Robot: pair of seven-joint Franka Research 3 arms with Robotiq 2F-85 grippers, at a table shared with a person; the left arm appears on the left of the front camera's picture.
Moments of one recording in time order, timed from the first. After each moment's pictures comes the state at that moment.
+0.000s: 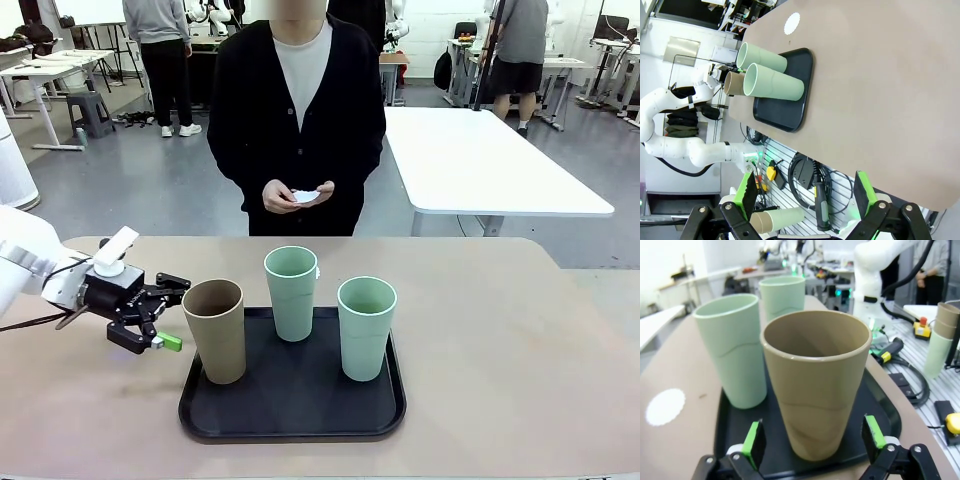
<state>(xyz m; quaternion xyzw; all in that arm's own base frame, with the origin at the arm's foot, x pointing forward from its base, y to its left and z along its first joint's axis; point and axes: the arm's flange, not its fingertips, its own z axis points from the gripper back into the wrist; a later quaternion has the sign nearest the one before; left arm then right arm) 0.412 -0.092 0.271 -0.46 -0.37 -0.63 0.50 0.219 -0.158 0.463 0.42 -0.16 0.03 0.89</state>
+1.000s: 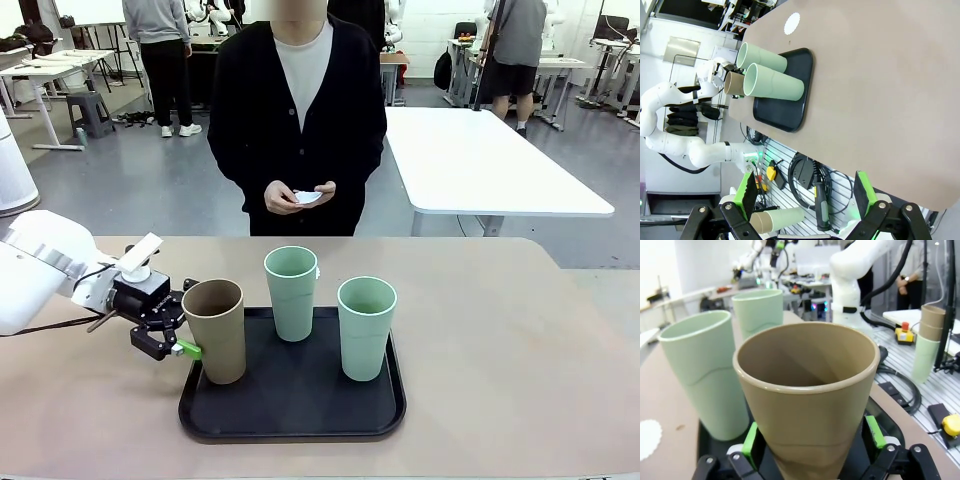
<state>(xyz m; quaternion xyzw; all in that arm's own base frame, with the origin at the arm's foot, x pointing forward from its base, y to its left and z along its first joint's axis) 0.418 -0.132 0.252 -0.51 -0.36 -0.64 0.44 0.219 -0.158 0.463 0.42 -0.16 0.03 0.89</state>
